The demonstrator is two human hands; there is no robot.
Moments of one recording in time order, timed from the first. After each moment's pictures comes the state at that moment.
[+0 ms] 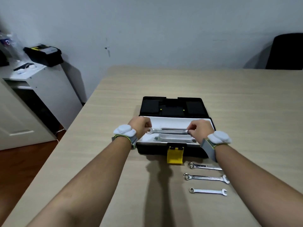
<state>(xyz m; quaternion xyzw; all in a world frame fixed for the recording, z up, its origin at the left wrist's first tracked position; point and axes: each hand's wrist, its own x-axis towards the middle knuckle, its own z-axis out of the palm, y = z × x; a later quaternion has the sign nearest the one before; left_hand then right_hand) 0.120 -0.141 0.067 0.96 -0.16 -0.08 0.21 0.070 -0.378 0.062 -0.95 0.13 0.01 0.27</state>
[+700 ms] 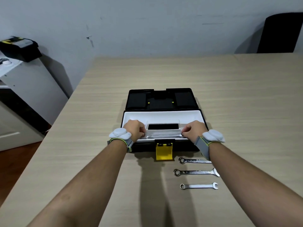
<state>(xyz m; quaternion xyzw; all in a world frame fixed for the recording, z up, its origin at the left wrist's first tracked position) 0.117 -0.133 0.044 0.97 -0.13 -0.12 0.18 0.071 -0.377 0.043 -0.95 0.13 0.08 0.28</state>
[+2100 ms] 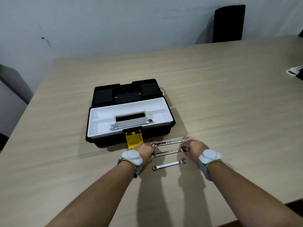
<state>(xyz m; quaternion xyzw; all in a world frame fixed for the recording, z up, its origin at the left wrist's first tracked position) 0.009 -0.240 -0.017 0.90 -0.38 -0.21 0.02 -0.065 -0.462 -0.016 -0.97 0.10 0.19 0.14</state>
